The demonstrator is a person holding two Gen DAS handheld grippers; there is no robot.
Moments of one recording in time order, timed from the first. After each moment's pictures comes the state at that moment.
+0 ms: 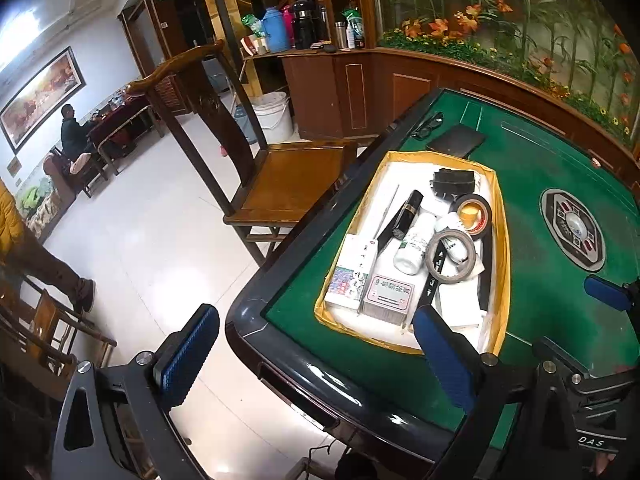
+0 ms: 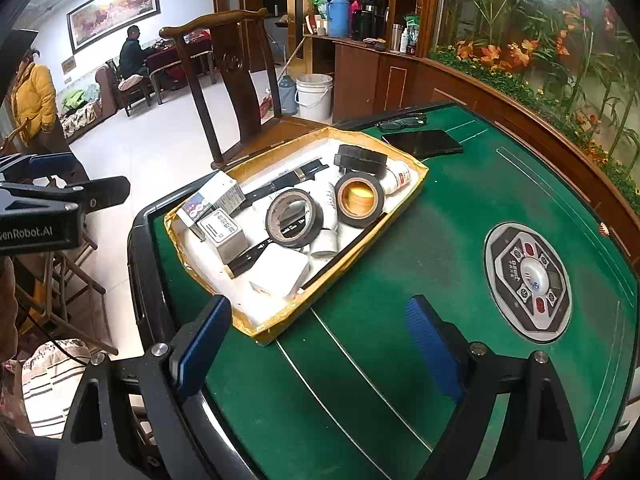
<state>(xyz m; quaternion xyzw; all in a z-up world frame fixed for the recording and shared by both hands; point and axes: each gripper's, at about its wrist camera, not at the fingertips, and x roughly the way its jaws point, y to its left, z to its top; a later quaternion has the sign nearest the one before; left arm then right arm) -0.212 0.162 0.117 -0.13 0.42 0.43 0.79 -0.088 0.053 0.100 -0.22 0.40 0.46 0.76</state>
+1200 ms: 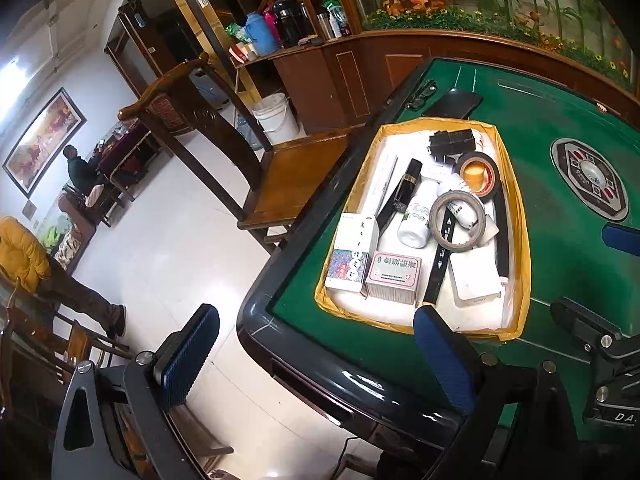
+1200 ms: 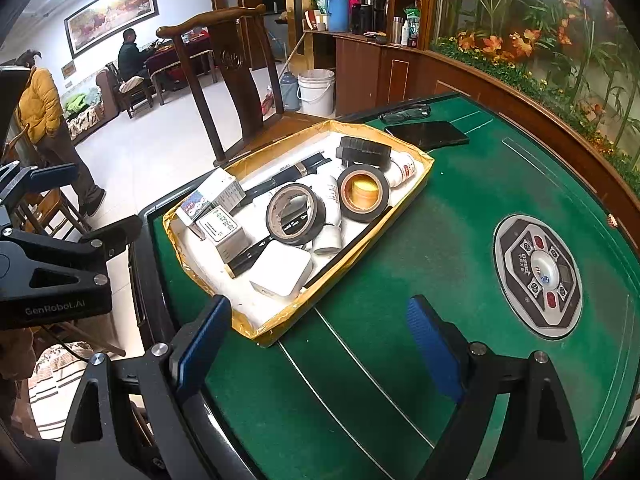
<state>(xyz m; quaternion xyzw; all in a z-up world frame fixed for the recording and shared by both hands) -0.193 0.144 0.093 -0.06 0.46 0.44 0.77 -0.083 0.057 0.089 -0.22 0.41 0.46 0.75</state>
